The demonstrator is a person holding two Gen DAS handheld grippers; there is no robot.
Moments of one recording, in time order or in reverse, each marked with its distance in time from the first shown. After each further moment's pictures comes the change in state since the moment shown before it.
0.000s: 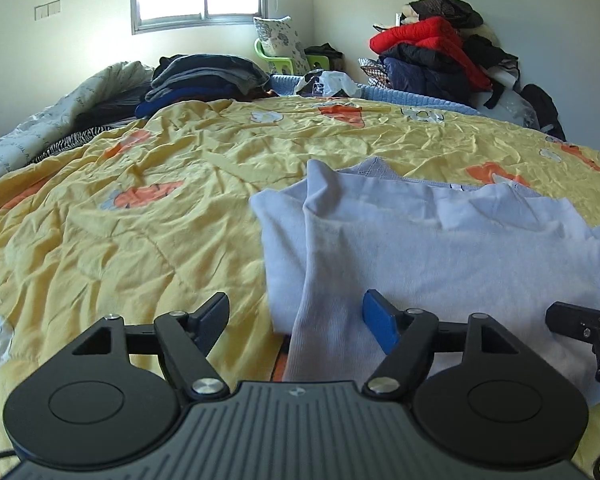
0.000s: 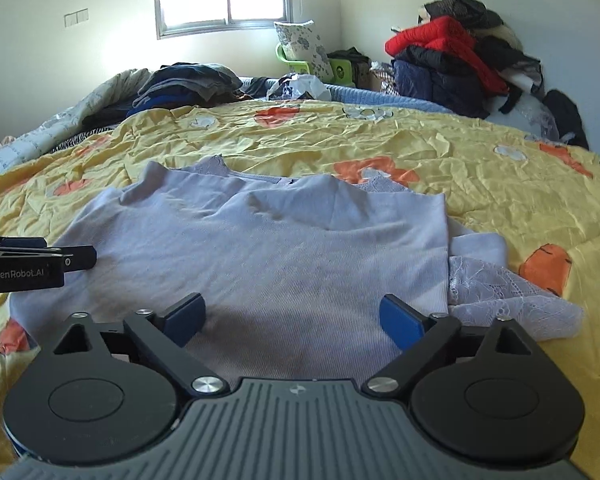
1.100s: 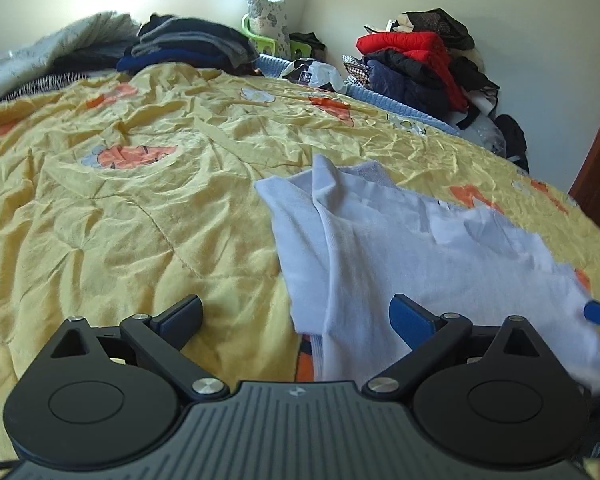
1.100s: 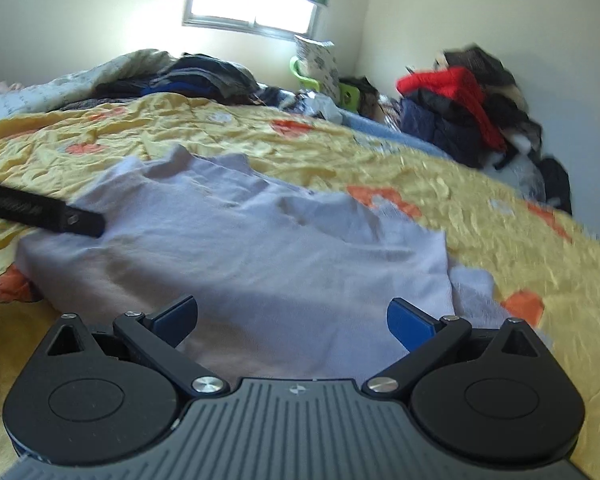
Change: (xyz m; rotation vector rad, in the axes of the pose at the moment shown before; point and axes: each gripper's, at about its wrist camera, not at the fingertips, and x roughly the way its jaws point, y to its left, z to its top) left arm 0.017 0.053 0.009 -0.175 0.073 -0.212; right arm -0.025 0.052 -0.009 -0.257 -0.072 -0.080
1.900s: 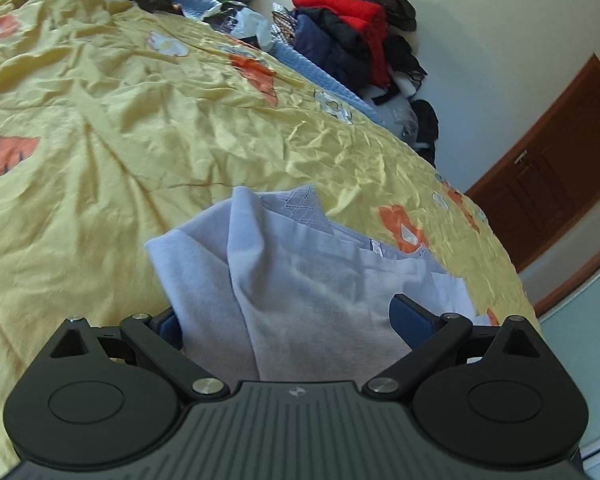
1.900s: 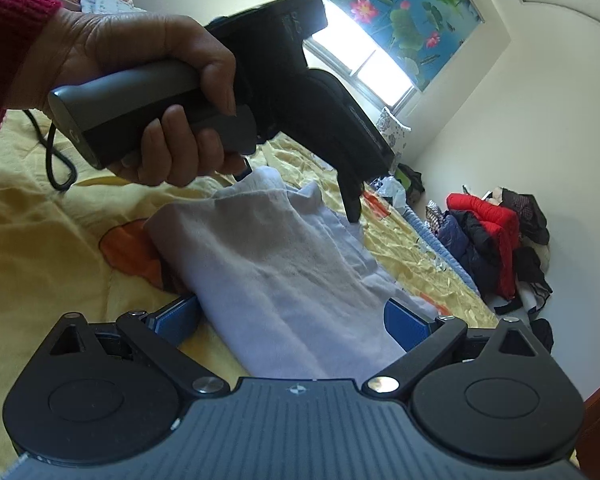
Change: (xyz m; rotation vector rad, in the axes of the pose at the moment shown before) left arm 0.086 0.010 0.073 -0.082 0.191 -0.381; right arm -0.003 0.122 0.009 -0.438 -0.109 -0.037
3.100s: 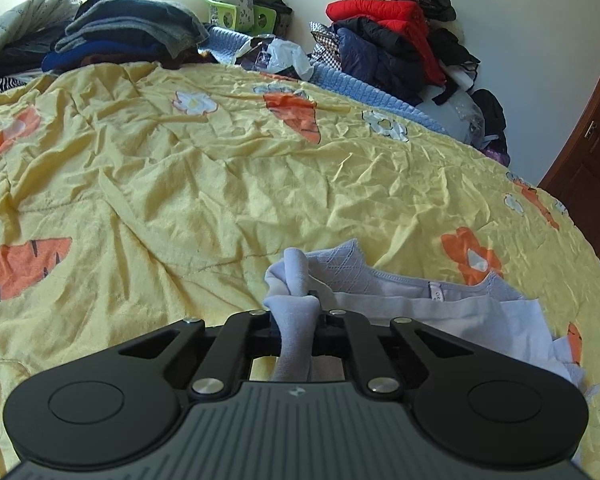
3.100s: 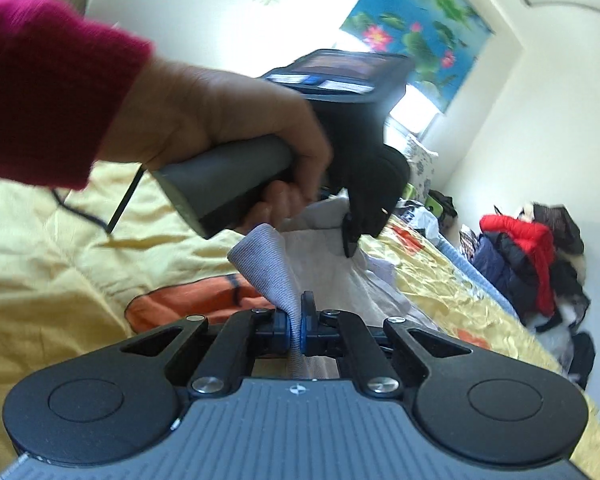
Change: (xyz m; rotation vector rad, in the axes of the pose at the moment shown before) left arm 0.011 -0.042 0.034 0.125 -0.060 0.303; right arm -0.016 -0.014 0.010 0.127 -0.122 0.130
